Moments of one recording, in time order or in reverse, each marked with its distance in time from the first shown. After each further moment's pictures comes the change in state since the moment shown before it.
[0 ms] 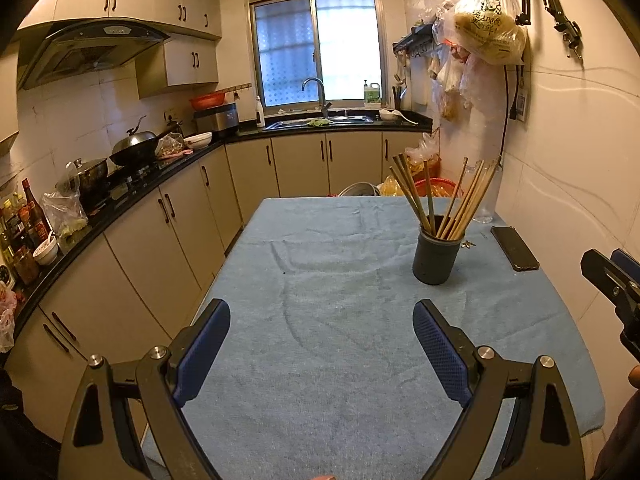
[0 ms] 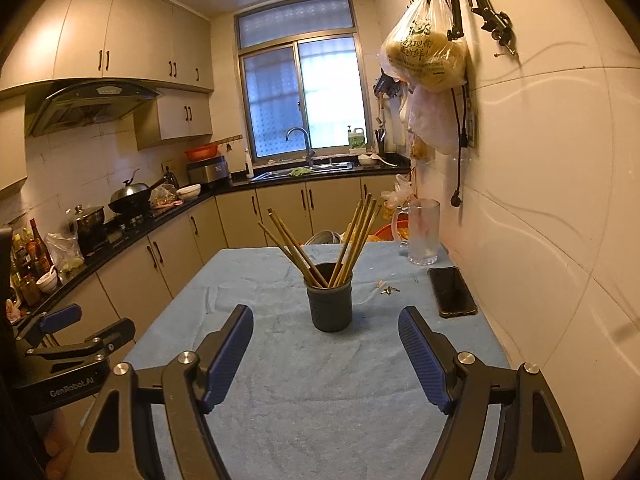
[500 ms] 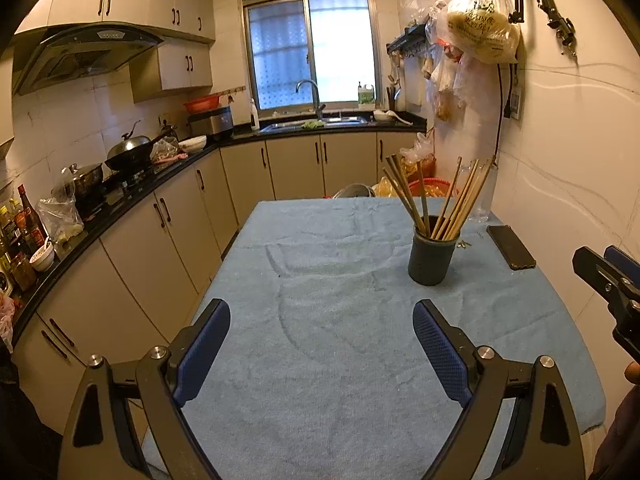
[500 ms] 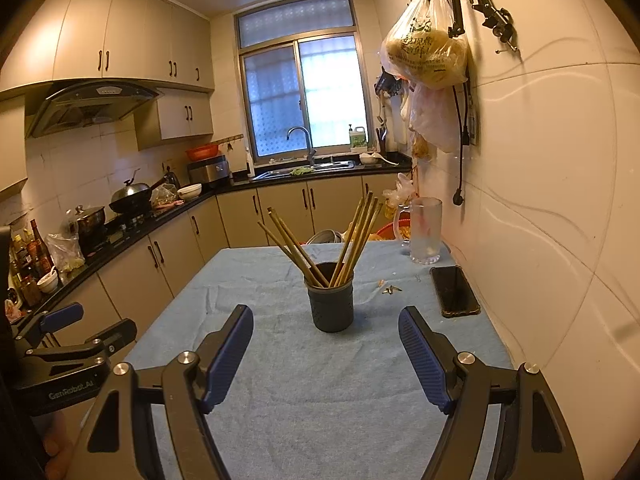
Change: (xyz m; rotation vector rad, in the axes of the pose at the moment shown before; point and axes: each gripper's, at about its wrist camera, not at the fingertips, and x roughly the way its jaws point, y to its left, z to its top) left arm -0.001 -0.003 0.000 0.017 -0.019 -0.014; right arm 0.003 -0.001 0.001 0.000 0.002 0.004
